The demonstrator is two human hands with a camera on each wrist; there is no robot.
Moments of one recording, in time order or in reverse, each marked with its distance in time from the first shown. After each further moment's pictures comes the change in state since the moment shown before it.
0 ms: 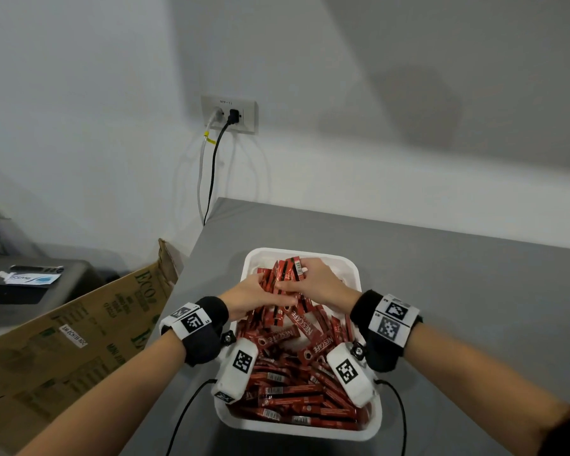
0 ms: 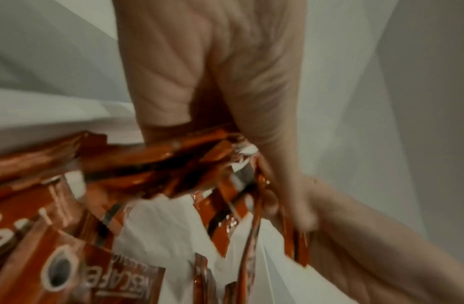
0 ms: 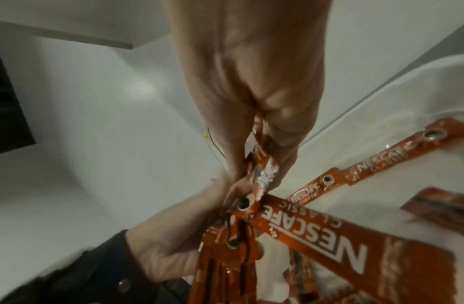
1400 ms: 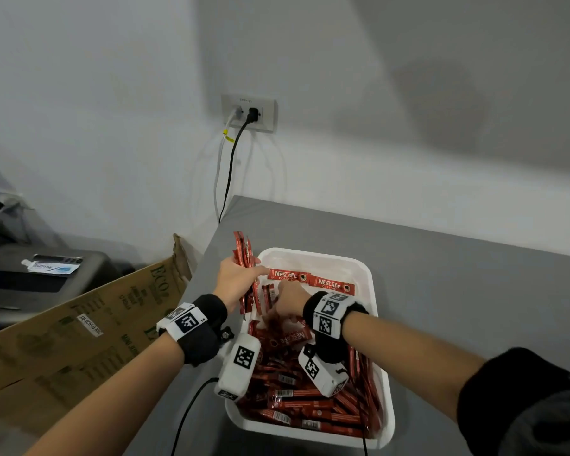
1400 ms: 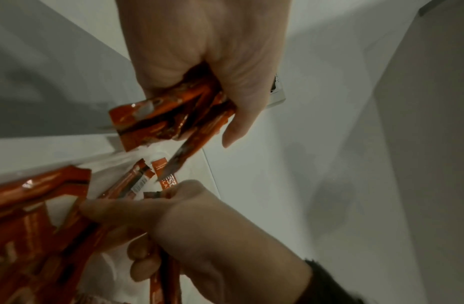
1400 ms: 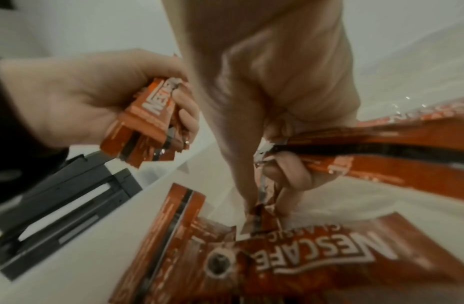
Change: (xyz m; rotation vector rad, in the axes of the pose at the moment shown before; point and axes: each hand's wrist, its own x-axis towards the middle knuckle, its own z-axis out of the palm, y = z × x) left_hand -0.004 0.000 -0.028 -0.155 0.721 0.043; right_hand 0.042 0.005 0.065 -0.601 -0.280 0.317
